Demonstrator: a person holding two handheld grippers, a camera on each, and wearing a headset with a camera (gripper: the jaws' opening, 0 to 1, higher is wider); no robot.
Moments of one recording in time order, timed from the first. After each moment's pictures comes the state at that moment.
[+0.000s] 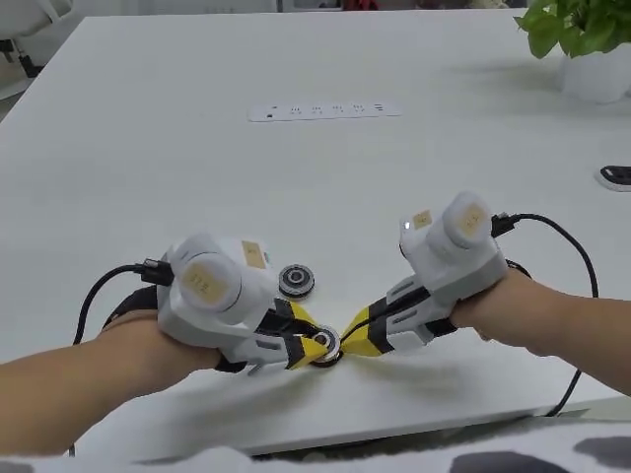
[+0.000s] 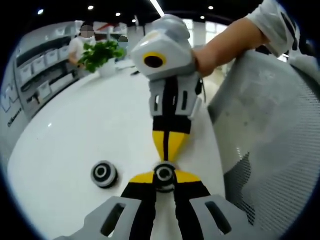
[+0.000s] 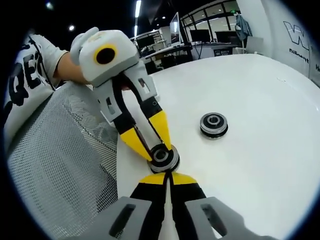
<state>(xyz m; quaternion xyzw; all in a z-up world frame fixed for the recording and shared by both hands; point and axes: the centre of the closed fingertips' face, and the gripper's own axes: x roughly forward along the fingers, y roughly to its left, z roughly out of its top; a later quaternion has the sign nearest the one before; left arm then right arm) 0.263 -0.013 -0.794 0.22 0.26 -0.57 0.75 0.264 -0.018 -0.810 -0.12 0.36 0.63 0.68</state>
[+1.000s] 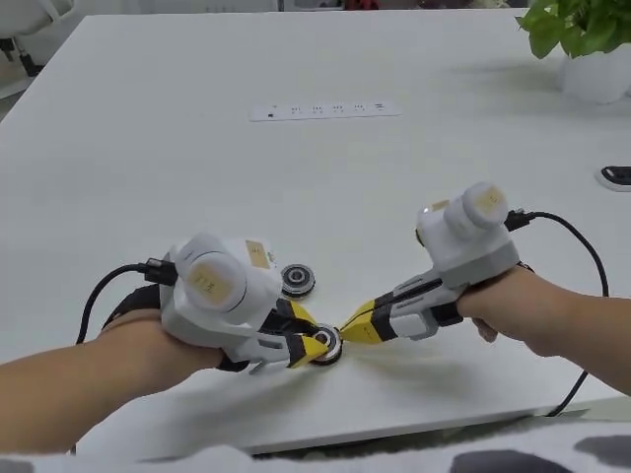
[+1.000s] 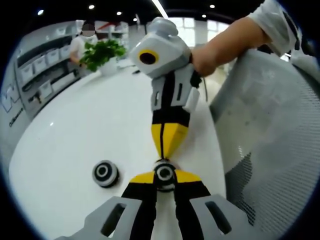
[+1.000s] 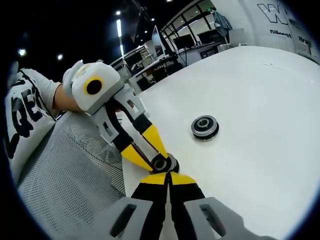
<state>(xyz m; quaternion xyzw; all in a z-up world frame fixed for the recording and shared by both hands) 0.264 -0.012 -0.795 0.23 0.26 -0.56 0.75 0.265 -0.014 -0.795 -0.01 0.38 0.60 0.70</state>
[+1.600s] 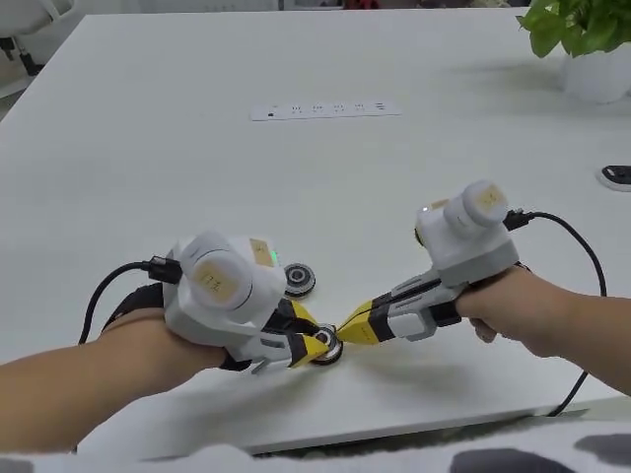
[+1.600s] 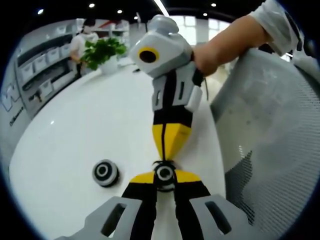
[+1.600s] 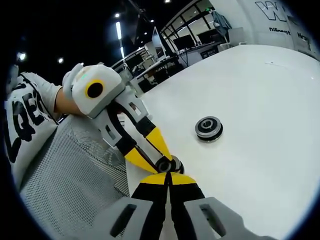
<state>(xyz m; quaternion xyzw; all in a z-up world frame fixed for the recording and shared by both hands) 0.264 -0.012 -0.795 0.23 0.27 -0.56 0.75 0.262 -0.011 -0.791 0.01 0.38 0.61 0.70</state>
